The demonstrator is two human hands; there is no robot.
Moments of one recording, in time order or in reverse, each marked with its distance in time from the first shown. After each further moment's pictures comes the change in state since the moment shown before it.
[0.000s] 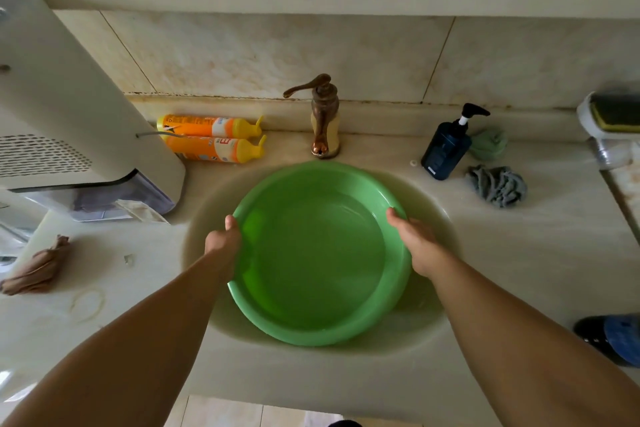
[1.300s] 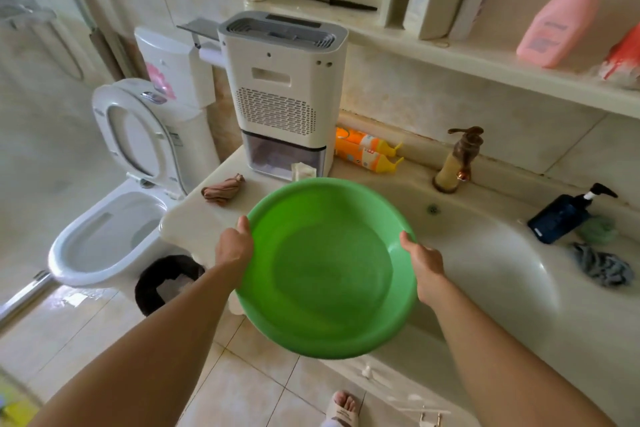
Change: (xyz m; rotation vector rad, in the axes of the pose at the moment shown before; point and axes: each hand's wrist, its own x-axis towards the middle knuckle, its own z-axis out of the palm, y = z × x) left_hand -0.034 -0.133 -0.228 -0.067 0.237 0.115; right_hand -0.159 0.018 0.152 0.053 -0.153 -0.189
